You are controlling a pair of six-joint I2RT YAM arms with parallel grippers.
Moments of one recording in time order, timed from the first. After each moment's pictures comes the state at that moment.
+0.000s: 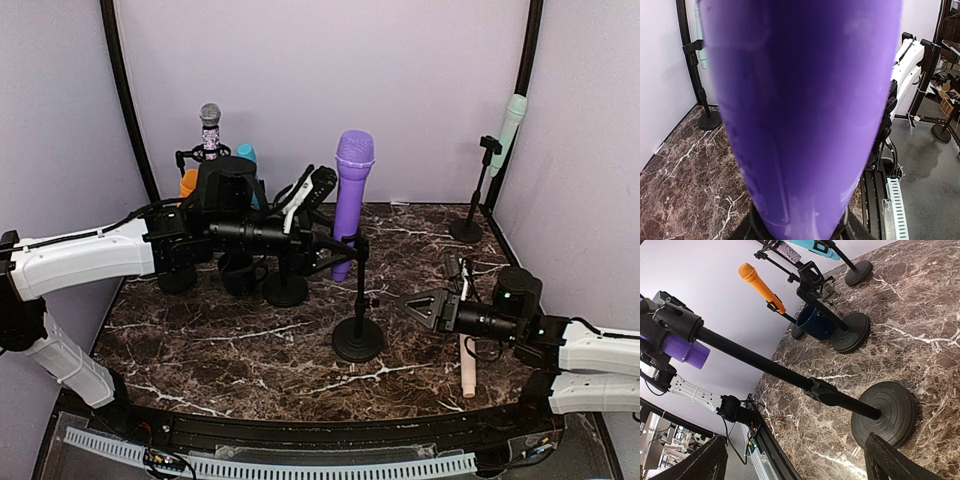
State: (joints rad) left arm -0.97 1.47 1.28 -0.07 0.44 0.08; right arm 0.78 0.80 0.29 0.31 -0.34 0.84
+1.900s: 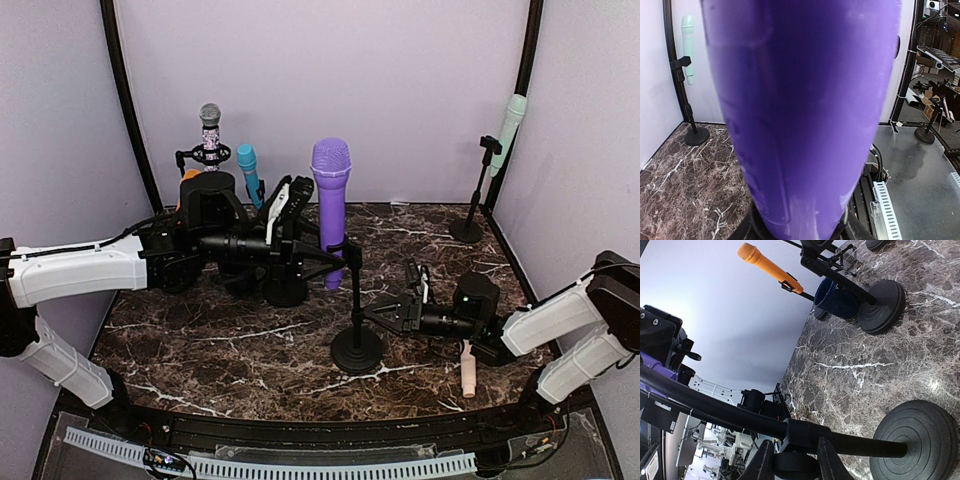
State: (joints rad) left arm -0.93 1.40 1.10 0.15 0.59 0.04; right arm 0.80 1.42 0.31 0.99 -0.49 1.05
